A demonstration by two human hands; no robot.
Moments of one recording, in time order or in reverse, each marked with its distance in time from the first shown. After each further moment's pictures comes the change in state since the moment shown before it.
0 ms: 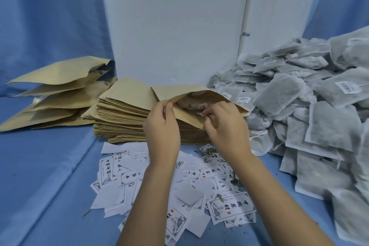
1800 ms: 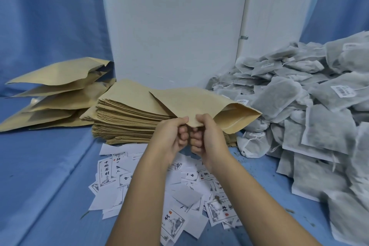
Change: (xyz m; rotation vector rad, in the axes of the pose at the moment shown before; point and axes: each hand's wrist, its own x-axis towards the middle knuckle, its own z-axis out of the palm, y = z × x) left_hand 0.012 0.011 0.001 -0.559 -0.507 -0.855; right_hand 0.004 -0.035 0.013 1.295 -0.310 1.203
